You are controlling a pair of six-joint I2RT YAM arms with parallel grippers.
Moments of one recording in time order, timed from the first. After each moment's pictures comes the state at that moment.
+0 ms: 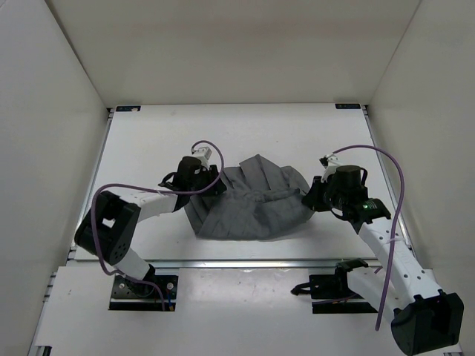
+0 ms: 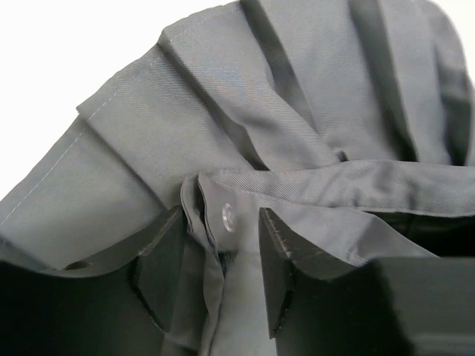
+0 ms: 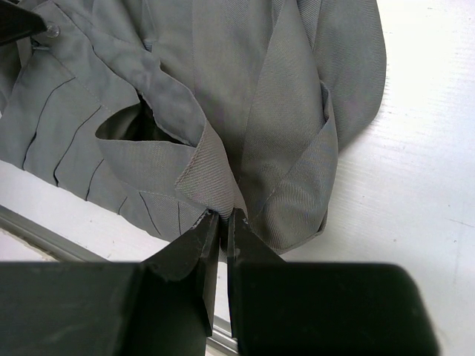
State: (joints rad) left arm -0.49 1.55 0.70 0.22 0.16 -0.50; right arm 0.21 0.87 0.67 -0.52 -0.30 0.21
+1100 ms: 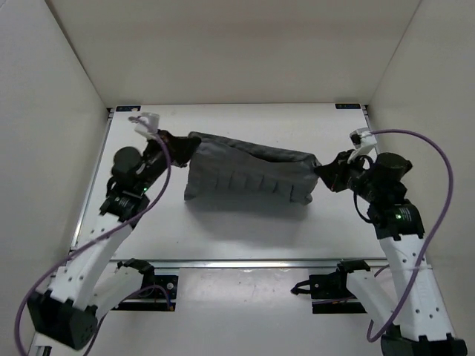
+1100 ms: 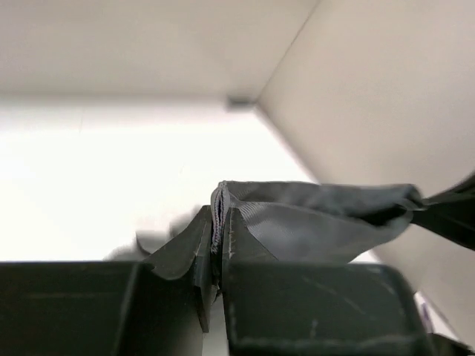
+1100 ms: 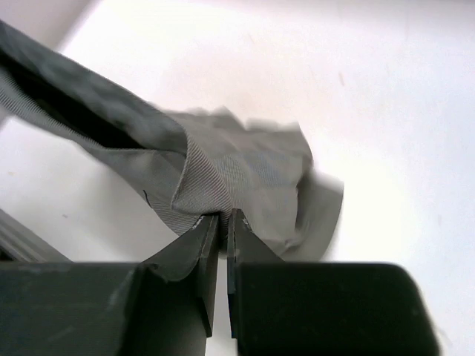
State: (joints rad) left arm -0.37 0.98 0.85 0.14 0.24 -0.49; right arm 0.09 0.76 0.94 -0.56 -0.43 0.13
